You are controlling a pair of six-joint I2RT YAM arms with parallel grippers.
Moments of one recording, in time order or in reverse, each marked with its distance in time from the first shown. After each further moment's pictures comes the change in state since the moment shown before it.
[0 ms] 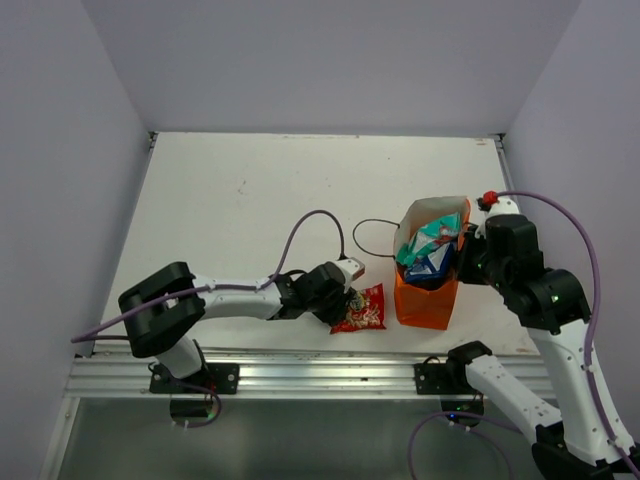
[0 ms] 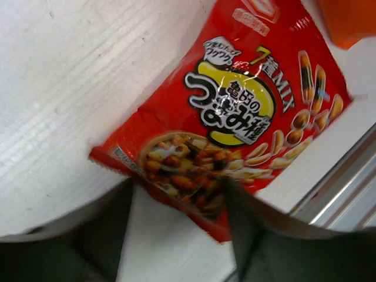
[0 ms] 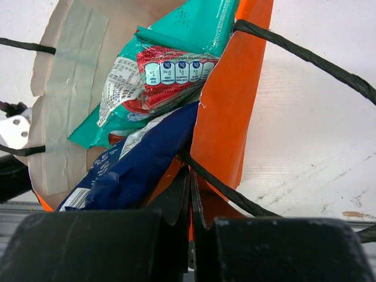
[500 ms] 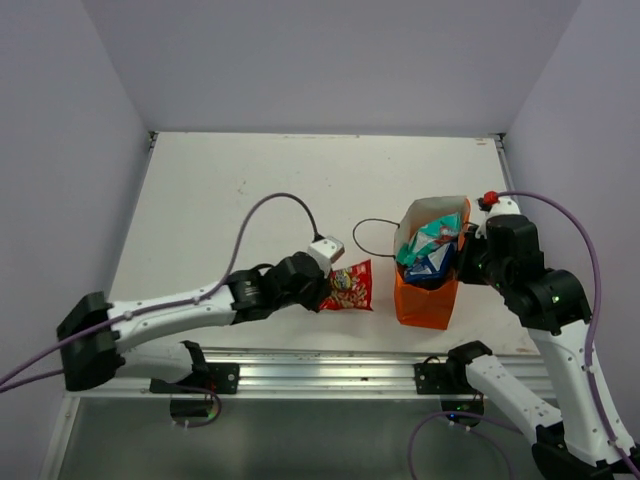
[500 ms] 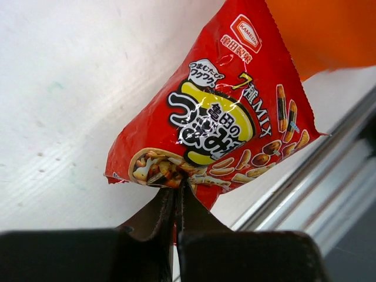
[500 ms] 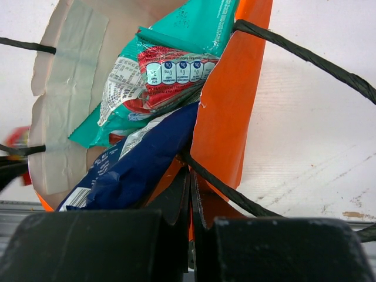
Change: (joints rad) left arm -0.008 -0.249 0.000 -0.147 -0.105 -0.005; right arm 0.000 -0.003 0.000 0.000 0.000 0.000
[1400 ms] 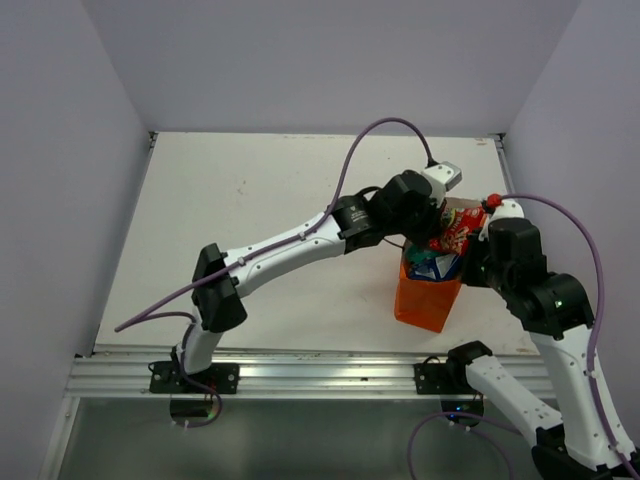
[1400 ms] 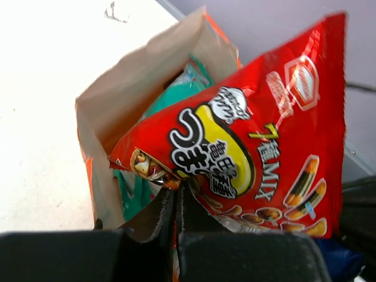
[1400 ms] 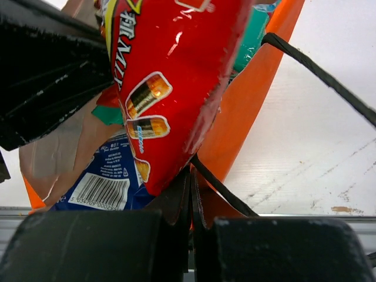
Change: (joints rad) left arm -0.004 0.632 1.174 -0.226 0.152 0.042; right arm -0.002 -0.017 -0.001 -0.016 0.035 -0.011
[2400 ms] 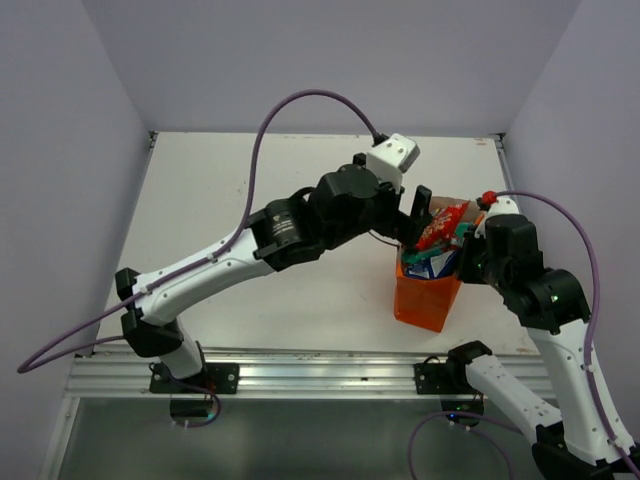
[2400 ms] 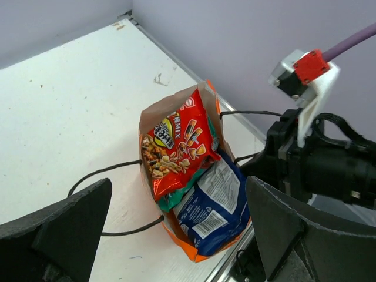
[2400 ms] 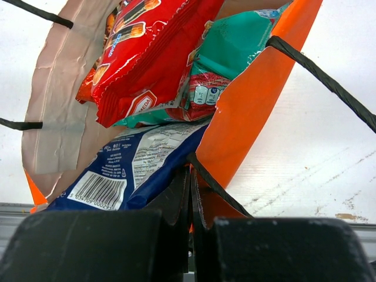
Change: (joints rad) left arm -0.092 -0.357 -0.026 -0.116 -0.304 0.034; right arm 0.002 0.019 -0.003 0.023 -0.021 -0.011
